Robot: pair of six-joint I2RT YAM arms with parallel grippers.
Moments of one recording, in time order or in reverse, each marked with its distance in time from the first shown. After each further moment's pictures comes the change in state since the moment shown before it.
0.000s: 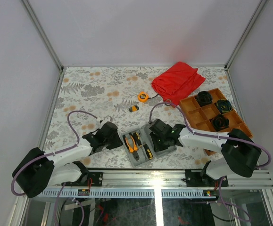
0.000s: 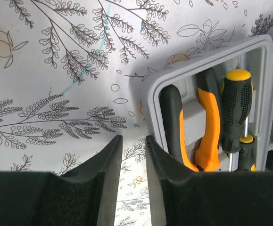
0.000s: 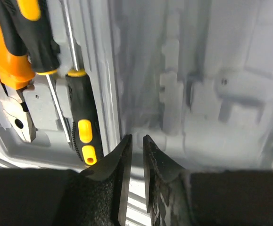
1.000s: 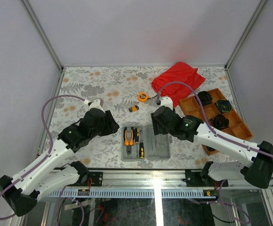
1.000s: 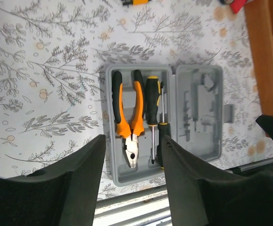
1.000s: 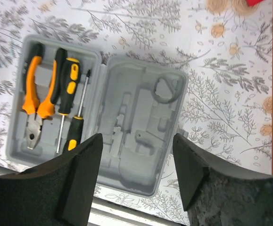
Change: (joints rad) left arm 0.026 -0.263 0.389 -0.444 -0.091 0.162; right arm 0.018 -0.193 0.250 -0.195 0.386 -0.034
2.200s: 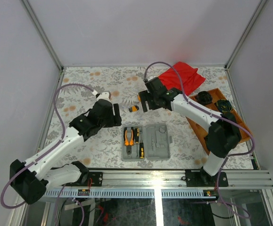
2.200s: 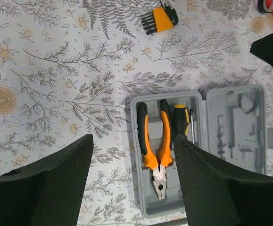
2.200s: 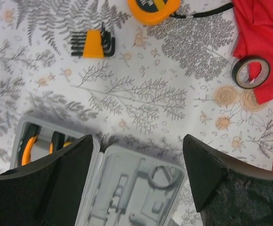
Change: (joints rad) left arm 0.045 0.164 0.098 0.051 -0.071 0.201; right arm -0.265 0.460 0.389 0.105 -0.259 -0.271
